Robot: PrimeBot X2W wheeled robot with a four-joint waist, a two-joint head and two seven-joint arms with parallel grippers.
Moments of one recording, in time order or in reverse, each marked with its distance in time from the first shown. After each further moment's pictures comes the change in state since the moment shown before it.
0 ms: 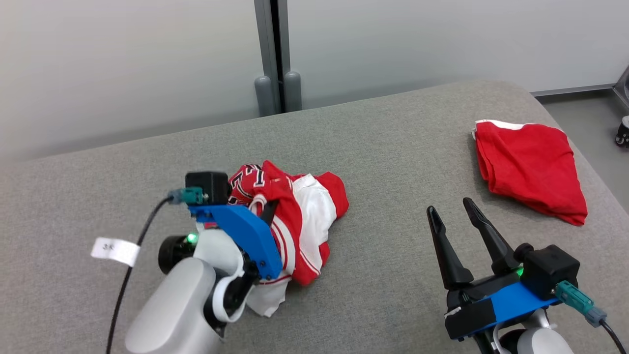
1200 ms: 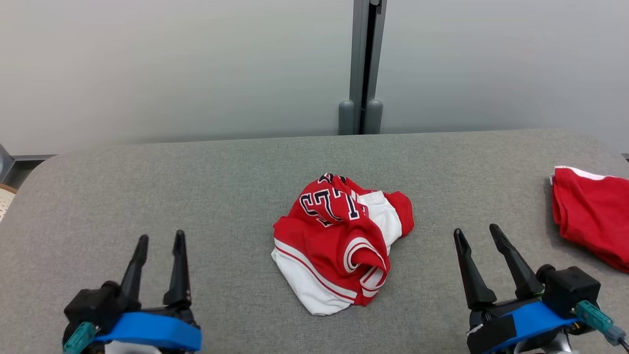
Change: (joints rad) left arm 0.419 0.058 0.293 -0.159 0.225 -0.086 -0.593; right arm 0.082 0.000 -0.084 0.005 0.002 0.000 0.015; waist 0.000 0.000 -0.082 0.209
